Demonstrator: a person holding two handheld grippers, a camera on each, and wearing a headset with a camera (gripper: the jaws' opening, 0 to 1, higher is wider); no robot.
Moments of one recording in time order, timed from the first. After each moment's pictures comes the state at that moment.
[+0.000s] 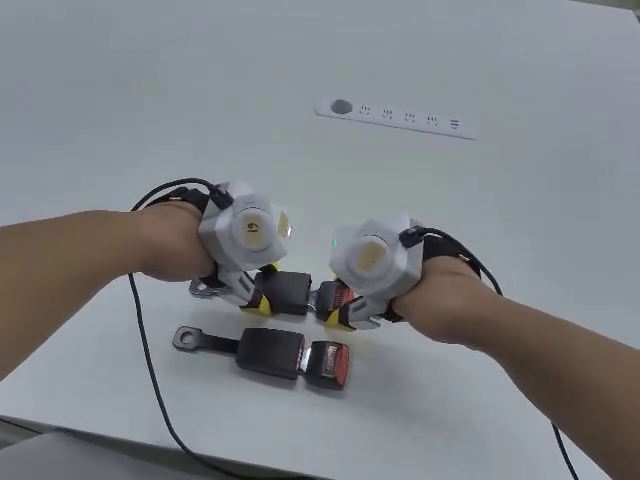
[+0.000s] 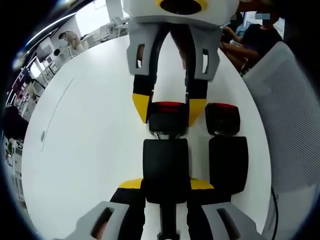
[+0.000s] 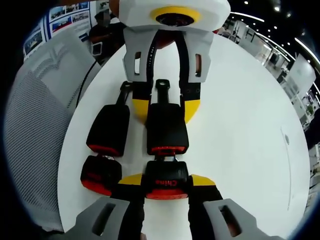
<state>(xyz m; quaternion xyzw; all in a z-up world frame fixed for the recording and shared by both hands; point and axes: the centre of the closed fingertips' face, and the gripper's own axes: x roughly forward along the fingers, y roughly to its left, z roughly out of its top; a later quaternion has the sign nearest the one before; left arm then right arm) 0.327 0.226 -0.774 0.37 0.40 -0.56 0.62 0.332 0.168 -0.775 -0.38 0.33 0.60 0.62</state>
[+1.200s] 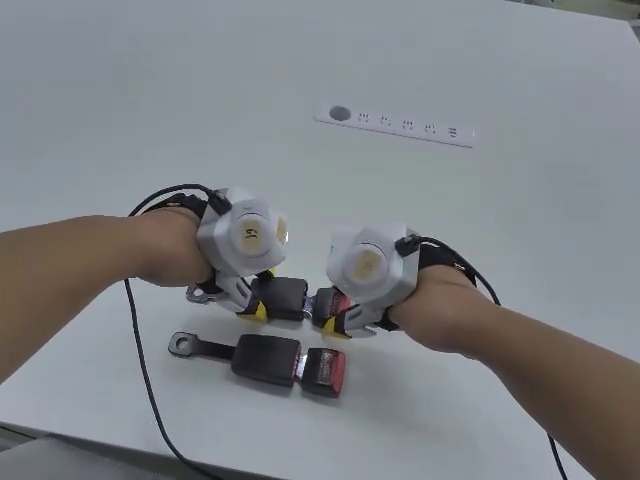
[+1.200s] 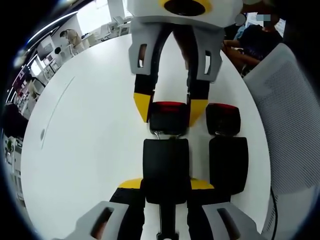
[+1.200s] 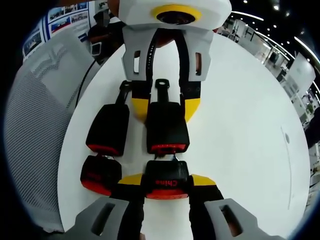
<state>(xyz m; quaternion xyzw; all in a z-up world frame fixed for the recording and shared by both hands) 0.331 0.229 -0.778 0.37 0.40 -0.56 0.62 0.333 0.167 -0.779 -0.38 0.34 0.59 0.63</state>
